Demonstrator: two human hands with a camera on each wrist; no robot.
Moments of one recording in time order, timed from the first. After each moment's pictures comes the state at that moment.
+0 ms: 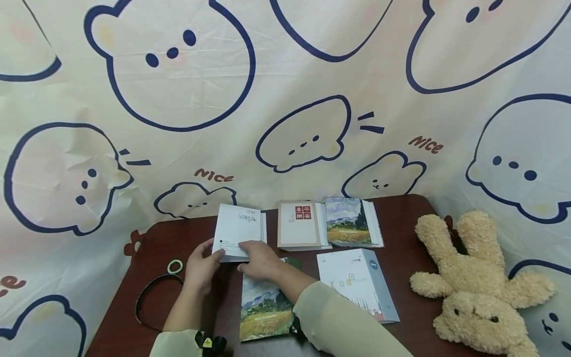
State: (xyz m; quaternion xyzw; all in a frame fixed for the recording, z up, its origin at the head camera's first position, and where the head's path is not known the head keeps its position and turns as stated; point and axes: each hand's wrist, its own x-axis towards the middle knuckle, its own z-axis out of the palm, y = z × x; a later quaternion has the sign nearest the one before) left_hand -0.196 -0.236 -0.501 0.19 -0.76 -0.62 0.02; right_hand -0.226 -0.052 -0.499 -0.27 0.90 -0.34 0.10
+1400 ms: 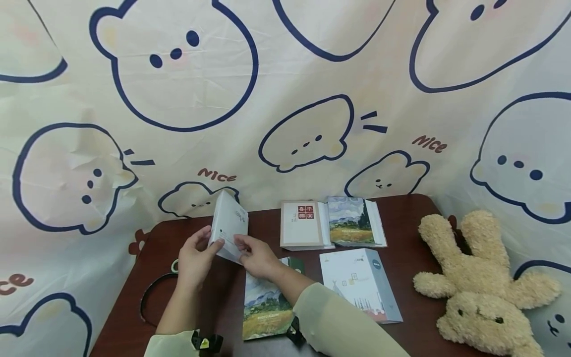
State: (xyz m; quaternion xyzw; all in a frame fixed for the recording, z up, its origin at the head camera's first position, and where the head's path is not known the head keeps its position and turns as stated) left_hand -0.186 -0.237 -0.457 0.14 -0.82 -0.54 0.12; right_hand -0.221 -0.062 -0.503 -0.19 0.79 -0.57 0.14
